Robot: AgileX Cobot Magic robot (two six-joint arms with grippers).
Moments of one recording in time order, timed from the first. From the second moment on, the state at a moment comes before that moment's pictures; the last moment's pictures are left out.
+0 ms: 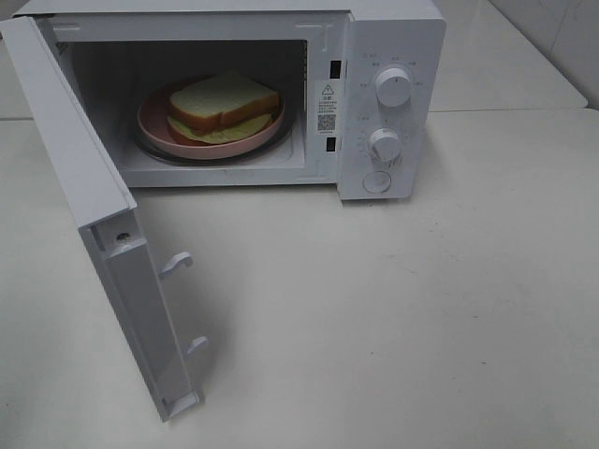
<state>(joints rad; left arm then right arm) -0.07 0.26 -0.56 0.00 0.93 0.00 -0.01 0.00 -0.50 0.05 1.00 0.05</state>
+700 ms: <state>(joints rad) -0.07 0.63 -0.28 0.04 0.05 0.00 -0.01 0.00 -0.50 0.05 1.00 0.05</state>
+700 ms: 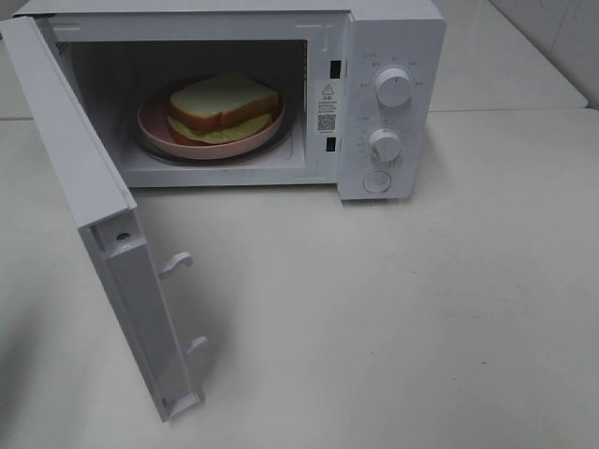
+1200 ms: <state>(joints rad) -0.08 0.93 -0.19 0.07 -0.45 0.00 -0.01 0.00 -0.50 0.05 1.00 0.05</state>
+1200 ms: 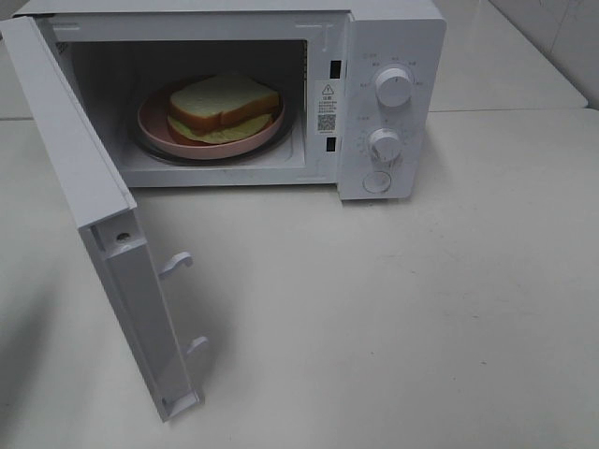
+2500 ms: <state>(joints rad) -0.29 1.49 -0.32 0.22 -0.89 -0.10 -0.01 0.00 -0.50 0.05 1.00 0.05</state>
